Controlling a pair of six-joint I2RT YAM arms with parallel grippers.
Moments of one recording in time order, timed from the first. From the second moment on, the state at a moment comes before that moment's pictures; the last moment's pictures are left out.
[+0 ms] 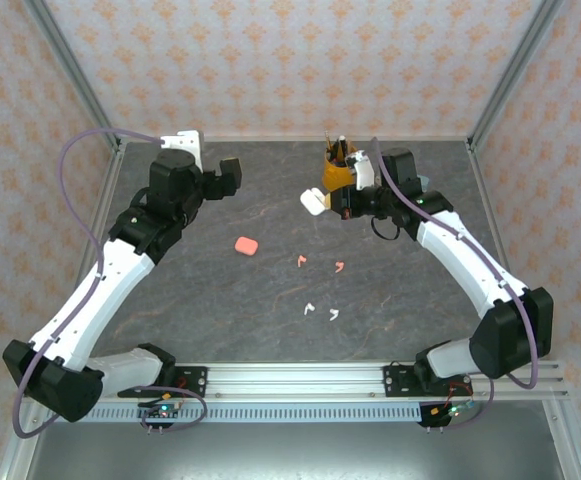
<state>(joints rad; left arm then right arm) -0.38 1.19 1.26 -0.46 -0.26 -0.30 0.37 1.39 1.23 -0.50 -0.54 0.25</state>
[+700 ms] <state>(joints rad) -0.38 1.43 1.38 -0.53 0.63 -0.11 0.37 1.41 1.27 -0.59 -0.66 0.14</state>
